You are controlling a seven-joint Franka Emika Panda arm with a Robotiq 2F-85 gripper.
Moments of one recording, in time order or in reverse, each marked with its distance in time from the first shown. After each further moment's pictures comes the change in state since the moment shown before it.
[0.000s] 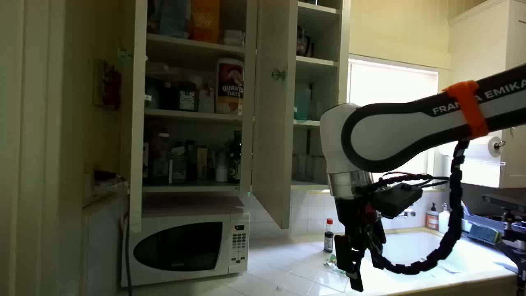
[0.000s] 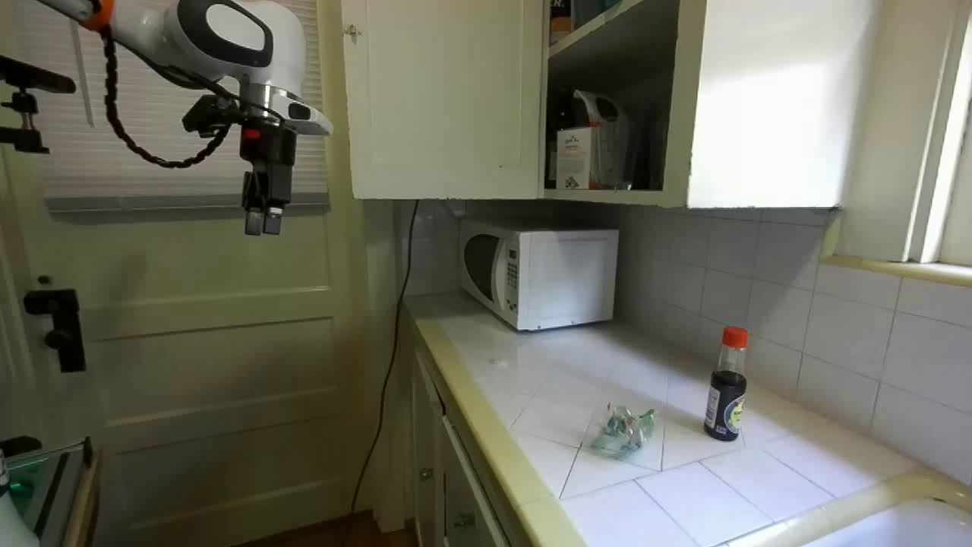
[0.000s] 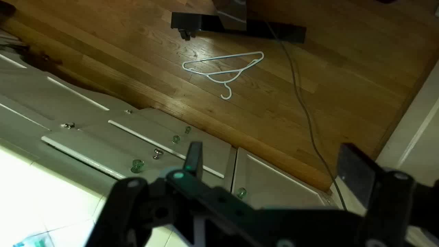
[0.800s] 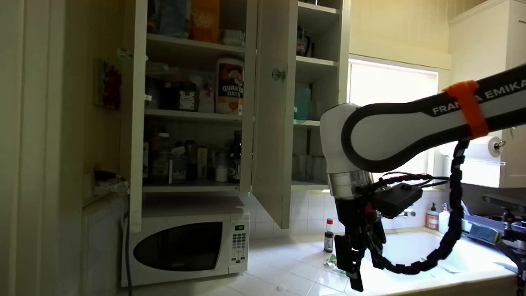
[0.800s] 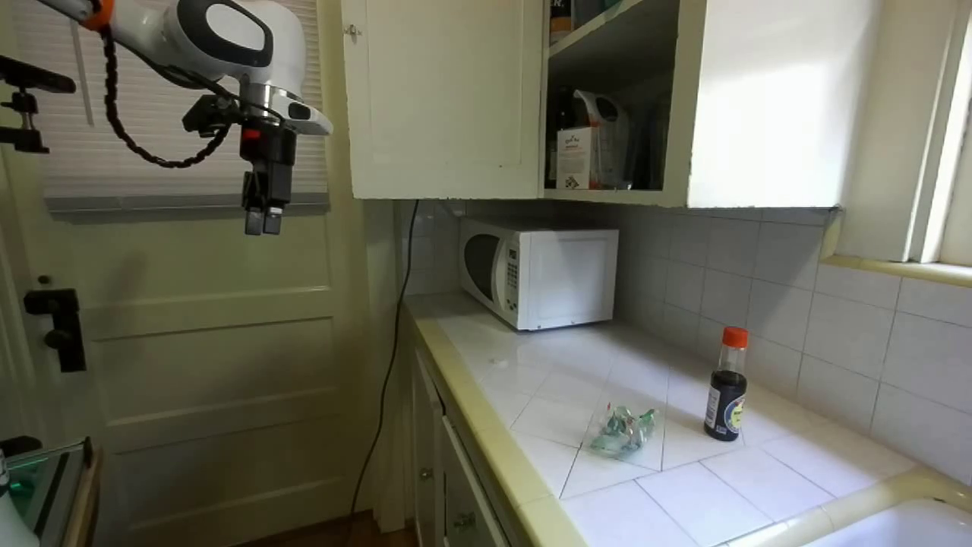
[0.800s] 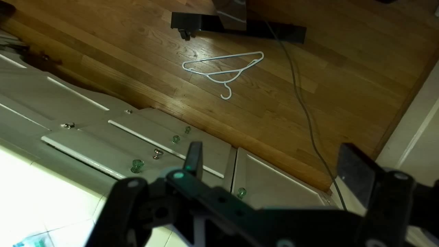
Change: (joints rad) arm 0.001 0.000 -0.001 0.000 0.000 0.000 0.000
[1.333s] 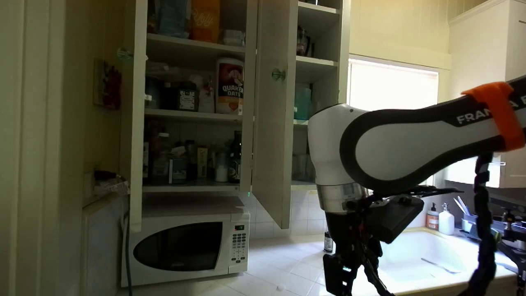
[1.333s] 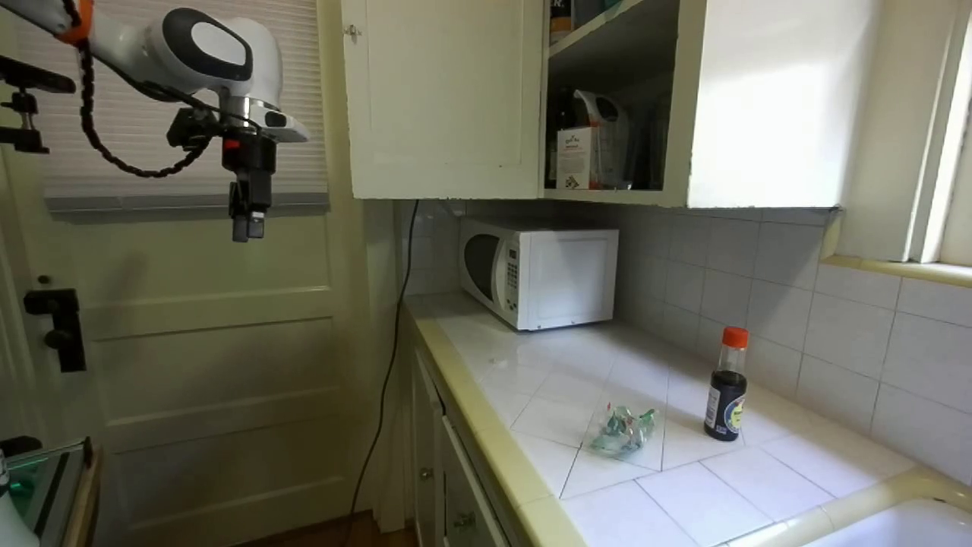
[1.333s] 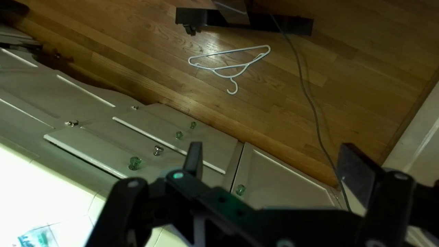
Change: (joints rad) arm 0.057 -0.006 0.099 -0.029 0.001 0.044 0.160
